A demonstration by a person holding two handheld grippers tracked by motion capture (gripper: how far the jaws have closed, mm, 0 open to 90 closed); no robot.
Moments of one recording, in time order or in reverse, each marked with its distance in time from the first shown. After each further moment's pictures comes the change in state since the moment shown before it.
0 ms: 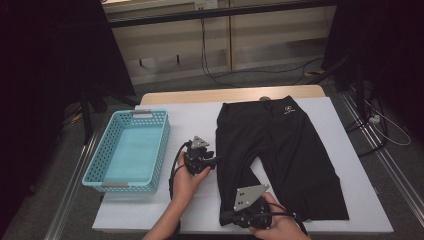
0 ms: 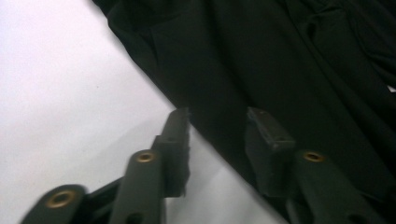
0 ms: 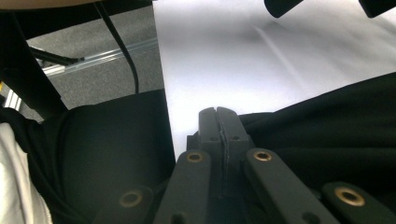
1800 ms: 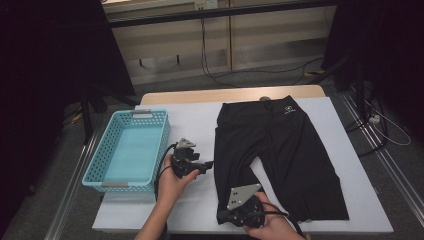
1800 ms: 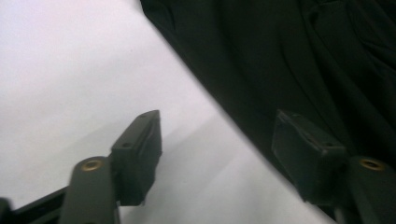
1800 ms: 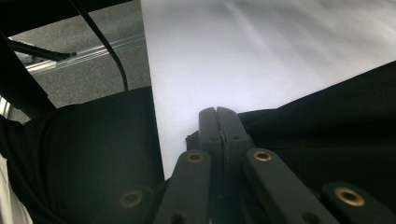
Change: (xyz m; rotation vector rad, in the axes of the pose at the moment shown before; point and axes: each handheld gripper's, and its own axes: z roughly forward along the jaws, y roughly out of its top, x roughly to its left) left arm 0.020 -0.011 -0.028 0.035 -0.051 -0.097; right arm -0.002 0.003 0.017 0.035 -0.020 0.005
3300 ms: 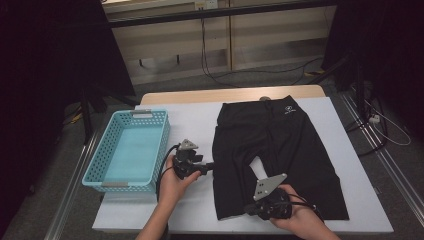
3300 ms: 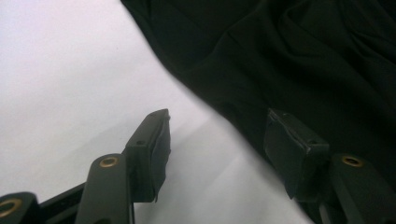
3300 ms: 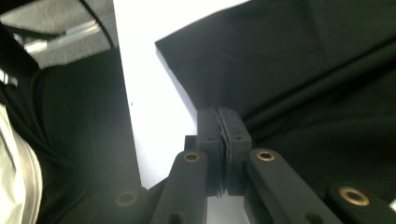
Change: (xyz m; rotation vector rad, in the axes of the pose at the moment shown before) left arm -0.001 -0.001 0.000 0.016 -0.021 0.033; right arm -0.030 -0.031 -0.046 0.111 -0.018 0.048
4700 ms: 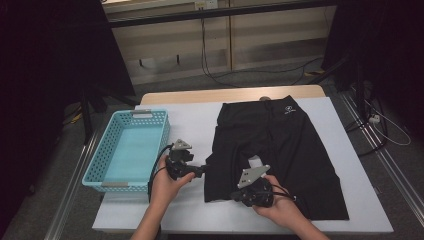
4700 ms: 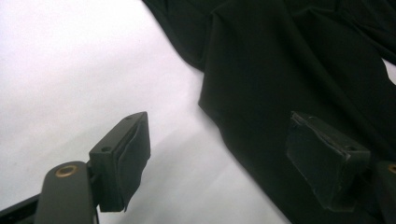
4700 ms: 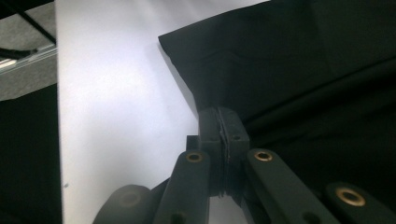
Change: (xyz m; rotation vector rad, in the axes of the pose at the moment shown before) left arm 0.004 -0.001 -0.018 0.012 0.025 0.007; right arm -0.016 0.028 0.030 -0.053 -0.076 0.027
